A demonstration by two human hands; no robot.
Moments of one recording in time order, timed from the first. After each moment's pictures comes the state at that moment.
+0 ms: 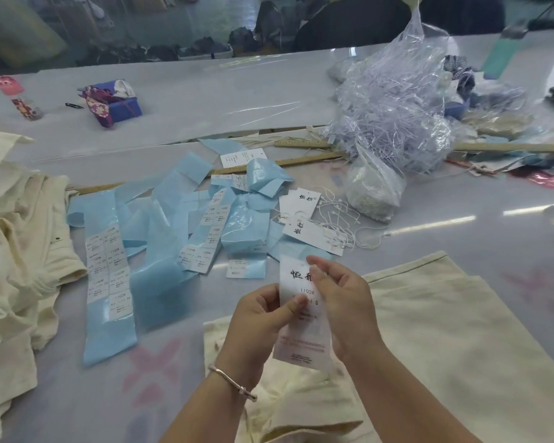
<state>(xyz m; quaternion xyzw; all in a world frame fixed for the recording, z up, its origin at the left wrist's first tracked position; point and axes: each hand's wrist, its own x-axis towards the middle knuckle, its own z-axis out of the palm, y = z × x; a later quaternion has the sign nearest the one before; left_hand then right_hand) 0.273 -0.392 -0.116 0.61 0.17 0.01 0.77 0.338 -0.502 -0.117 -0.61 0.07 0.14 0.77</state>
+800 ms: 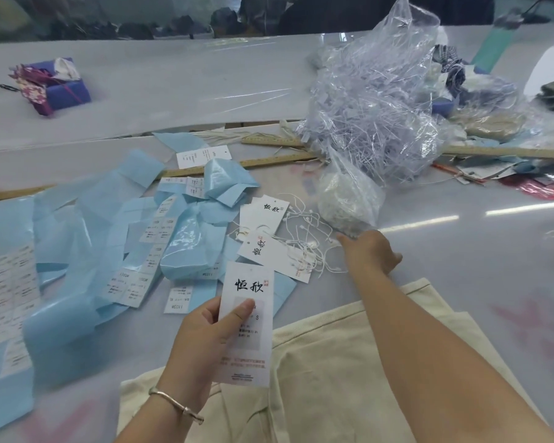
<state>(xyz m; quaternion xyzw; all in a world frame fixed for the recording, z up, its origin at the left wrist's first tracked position) 0.356 -0.394 -0.149 0.60 0.32 0.01 0.73 0.587 -0.573 -0.203 -0.97 0.15 0.04 0.17</state>
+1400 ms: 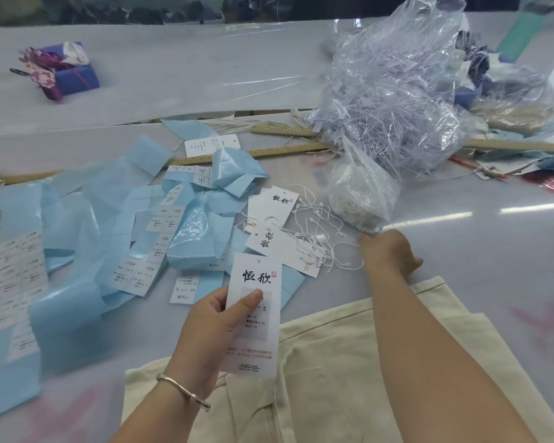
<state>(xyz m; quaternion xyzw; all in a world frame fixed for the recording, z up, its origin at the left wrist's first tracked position) 0.361 -0.392 -0.153 0.60 0.31 0.00 0.73 0.590 -0.583 -0.212 -0.96 0.21 0.03 0.19</state>
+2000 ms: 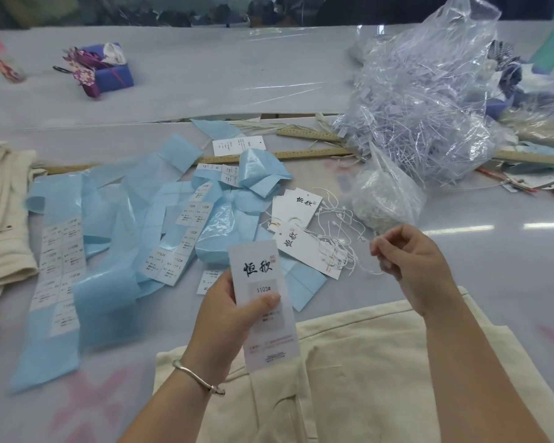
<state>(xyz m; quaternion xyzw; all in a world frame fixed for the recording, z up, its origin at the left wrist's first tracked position) 0.348 -0.378 -0.141 0.63 0.27 0.09 0.73 0.520 -0.588 -0.145 -0.68 -0.07 0.14 0.71</state>
